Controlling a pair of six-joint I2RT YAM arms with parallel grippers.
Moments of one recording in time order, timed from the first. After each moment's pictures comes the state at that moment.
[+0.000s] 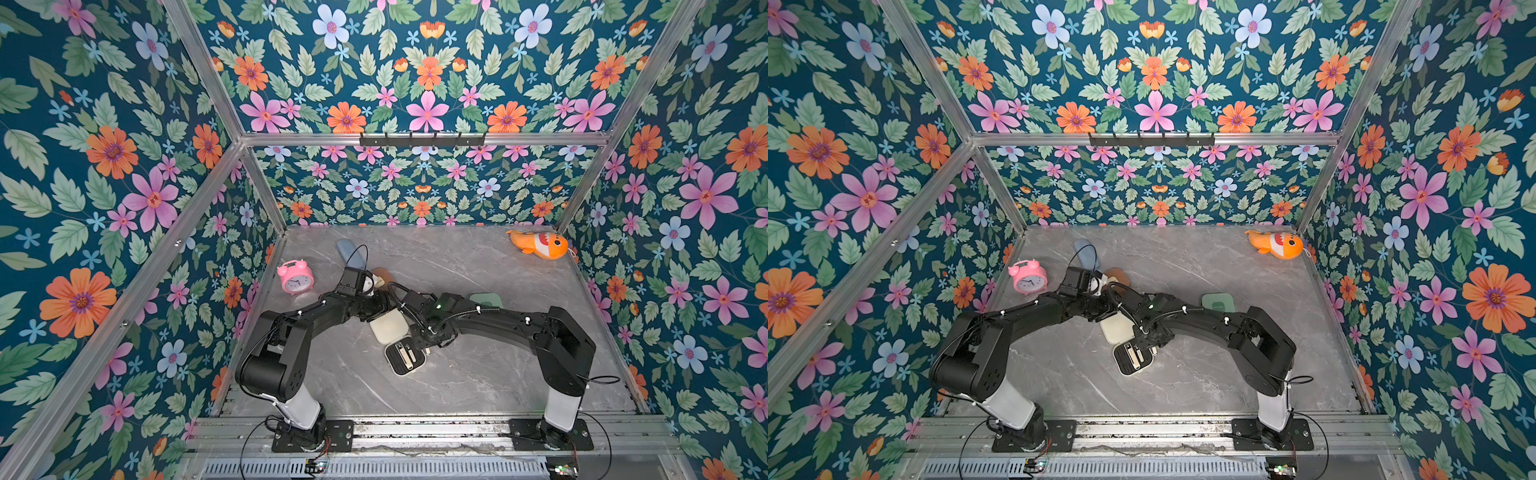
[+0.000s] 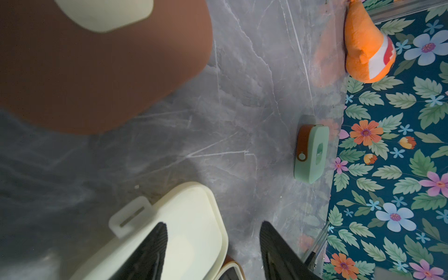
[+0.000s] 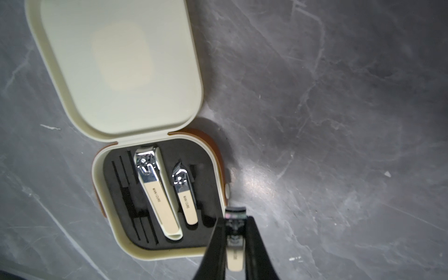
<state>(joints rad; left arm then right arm) -0.35 1.65 0.85 -0.13 0.53 -0.66 0.96 1.87 1.38 -0.84 0.08 0.65</state>
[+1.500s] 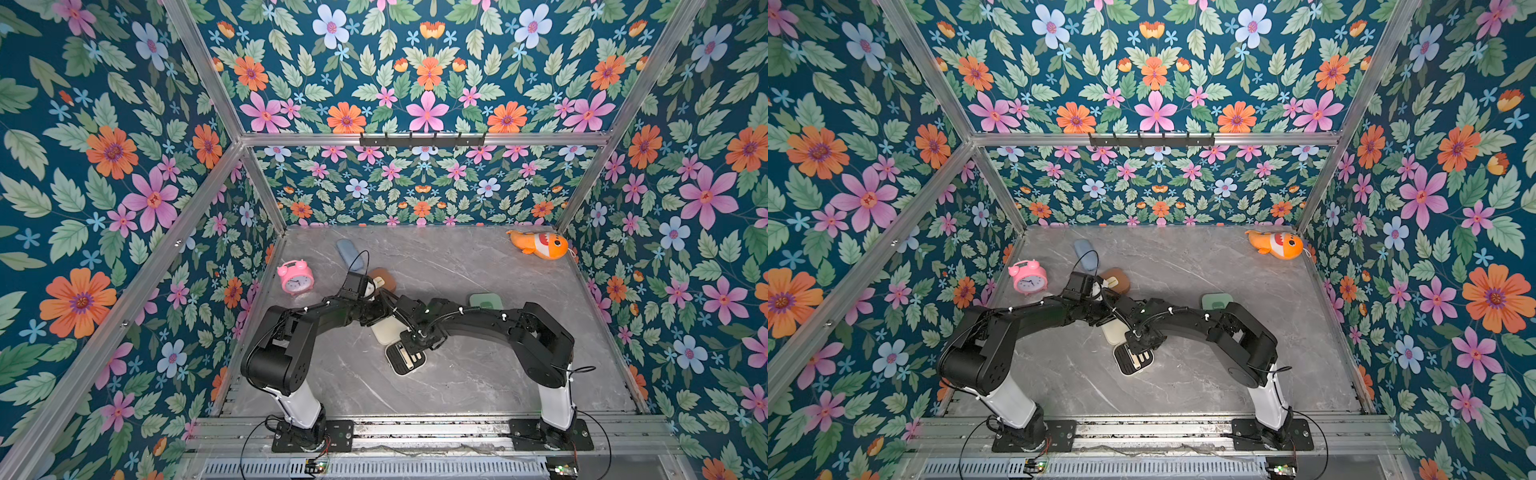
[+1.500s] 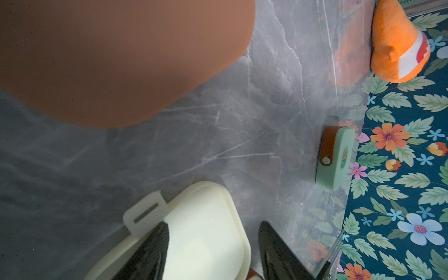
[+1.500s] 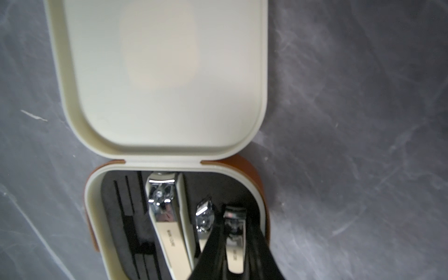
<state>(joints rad) -0.36 1.69 0.82 -0.09 0.49 -0.66 0.97 1.99 1.40 -0.74 0.01 0.53</state>
